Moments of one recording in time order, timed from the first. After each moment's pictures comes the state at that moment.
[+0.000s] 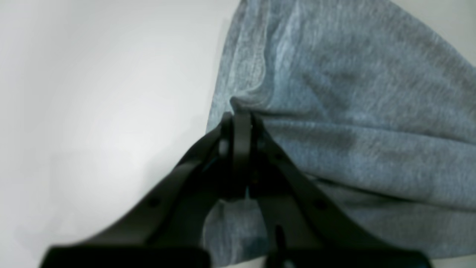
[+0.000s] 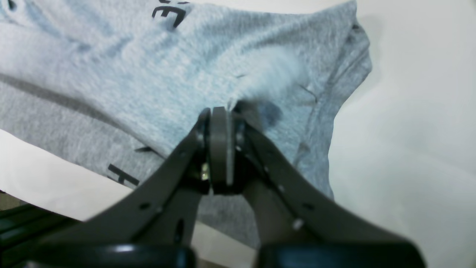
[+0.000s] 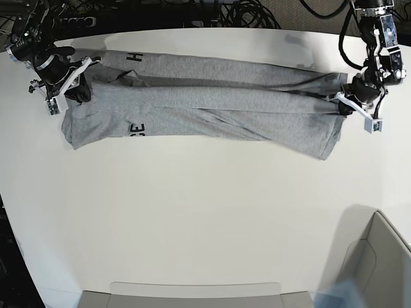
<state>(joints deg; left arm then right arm) 17.0 -25.8 -21.9 92.2 -38.9 -11.2 51.6 -24.3 13.8 30.5 117.9 34.1 34.7 -61.3</state>
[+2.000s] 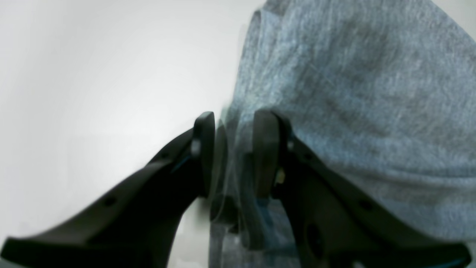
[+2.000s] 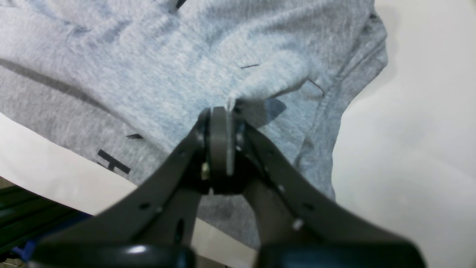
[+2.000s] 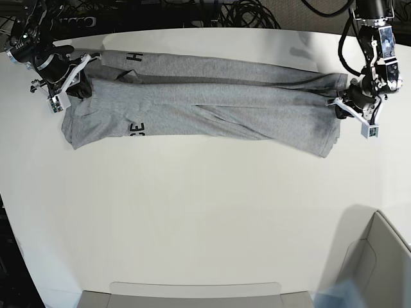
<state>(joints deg) 12.3 -27.3 -17.7 84.9 -34.9 -11.0 49.4 -24.3 14.9 30.3 114.6 34.1 39.3 -61.3</state>
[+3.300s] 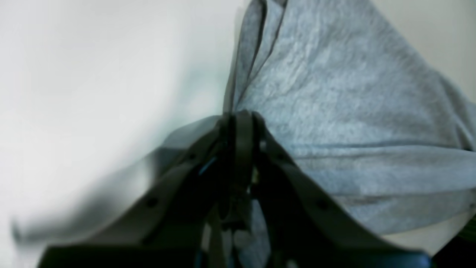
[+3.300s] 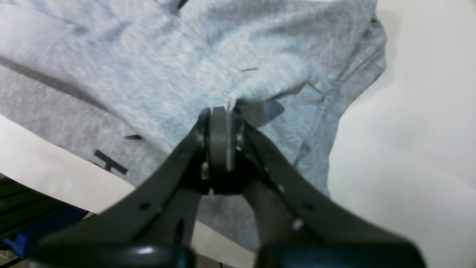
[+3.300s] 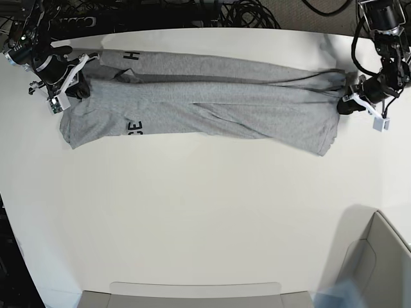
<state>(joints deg) 7.6 -30.3 -25.7 65.0 -55.0 -32.2 55.2 -24.3 16.8 29.4 114.6 33.9 39.4 -61.3</state>
